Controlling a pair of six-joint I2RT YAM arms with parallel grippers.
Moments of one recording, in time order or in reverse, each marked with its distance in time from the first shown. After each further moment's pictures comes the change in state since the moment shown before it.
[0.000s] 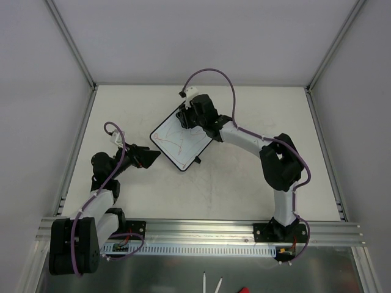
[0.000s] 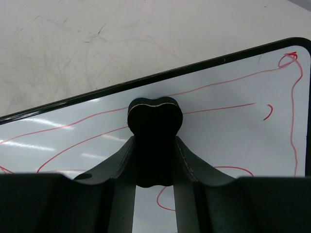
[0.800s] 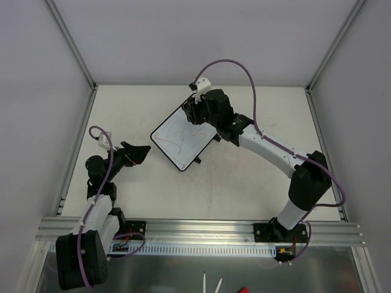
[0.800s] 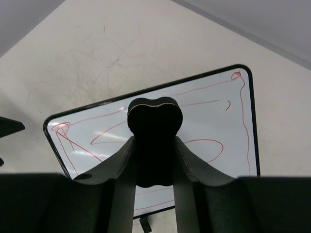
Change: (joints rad) left arm 0.096 -0.153 -0.024 -0.135 -0.136 -0.069; right arm 0.032 -0.301 -0.059 -0.116 0.069 0.000
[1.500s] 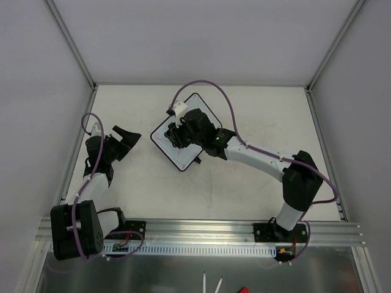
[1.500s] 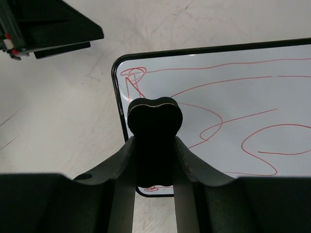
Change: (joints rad) left arm 0.025 0.249 0.235 -0.302 -0.262 -0.145; right arm 0.166 0.037 -0.072 -0.034 -0.056 0.000
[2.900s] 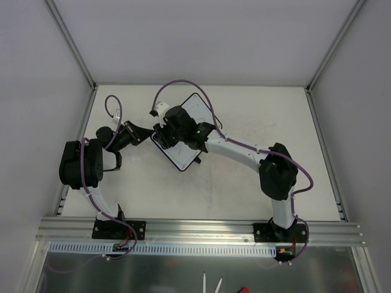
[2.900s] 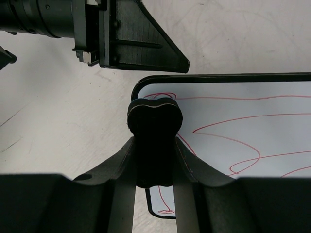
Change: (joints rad) left arm -0.050 0.719 0.164 0.816 0.496 -0.177; right arm 0.041 0.240 0.274 -0.154 -0.038 -0.004
